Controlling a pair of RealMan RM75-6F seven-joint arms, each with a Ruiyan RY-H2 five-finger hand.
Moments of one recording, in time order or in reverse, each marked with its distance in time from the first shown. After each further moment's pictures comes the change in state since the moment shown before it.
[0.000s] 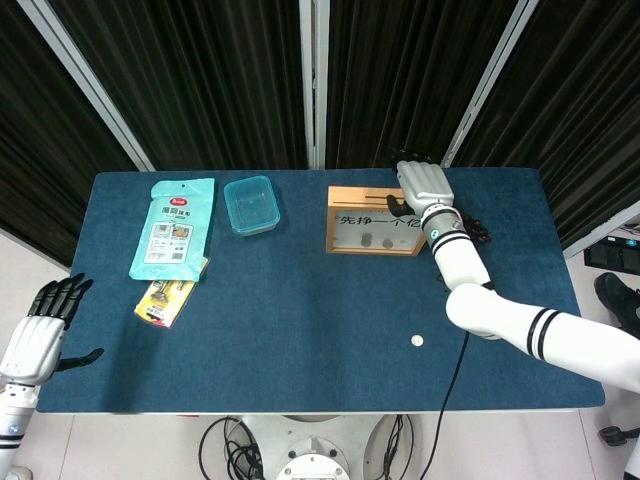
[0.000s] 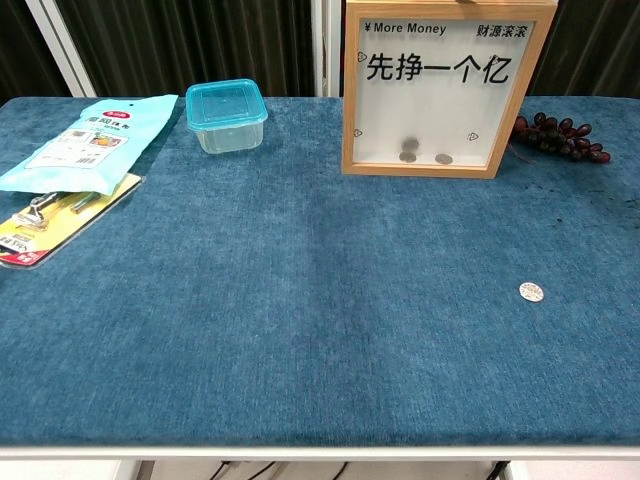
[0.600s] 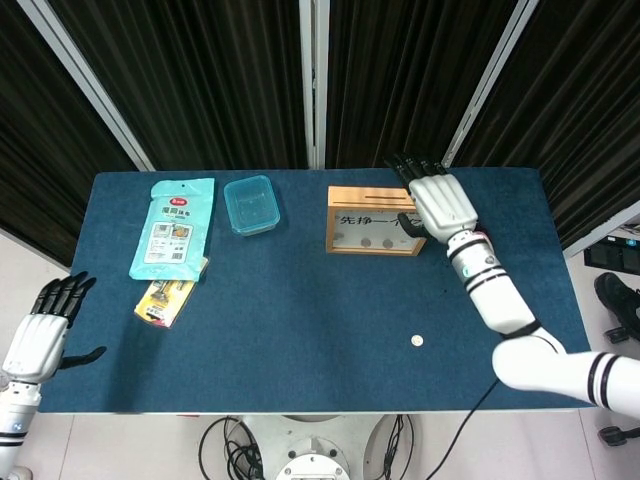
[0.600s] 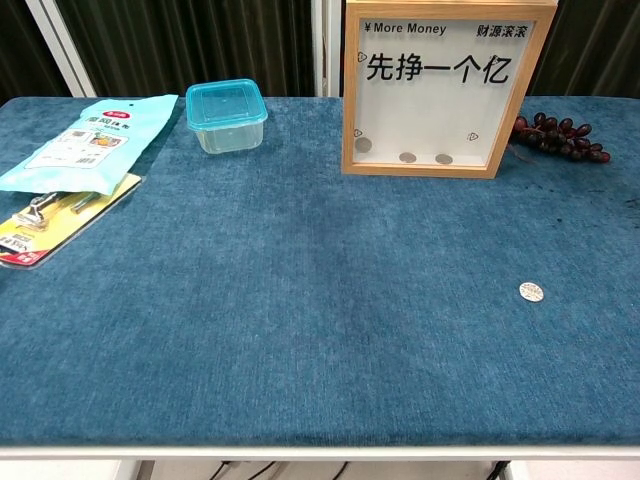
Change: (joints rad) left arm -0.007 -0.002 -0.006 -0.012 -0.002 -0.006 0.024; right arm -0.267 0.144 -0.021 -0.291 -0.646 0.192 0.195
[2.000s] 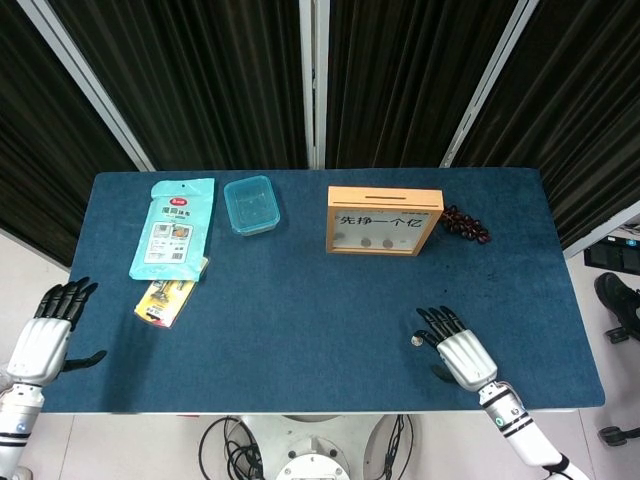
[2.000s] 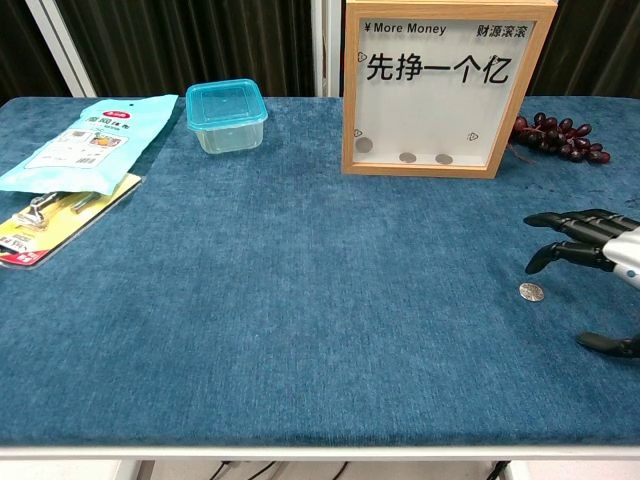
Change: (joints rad) left arm 0.004 -0.033 0.008 0.046 -0.017 -0.025 -0.003; right arm -0.651 -0.510 -0.372 0.604 -0.897 0.333 0.290
